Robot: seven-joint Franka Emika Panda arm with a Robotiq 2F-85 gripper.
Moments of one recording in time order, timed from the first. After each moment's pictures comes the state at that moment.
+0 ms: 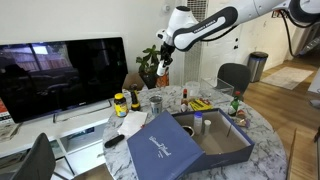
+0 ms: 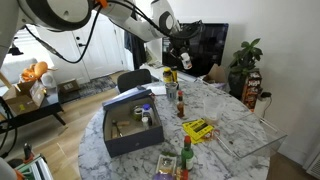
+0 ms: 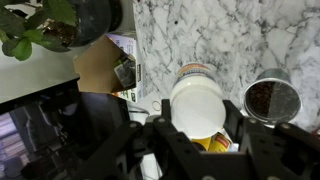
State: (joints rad) arm -0.05 0.66 0.10 -1.31 -0.33 2.53 -0.97
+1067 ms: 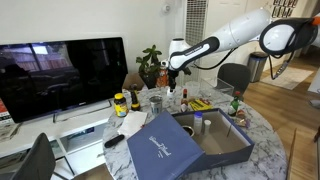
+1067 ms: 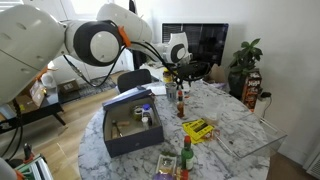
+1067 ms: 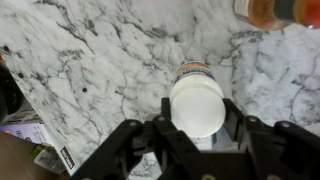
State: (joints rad) arm -0.06 0.98 0.07 -1.08 -0.14 2.28 -0.88
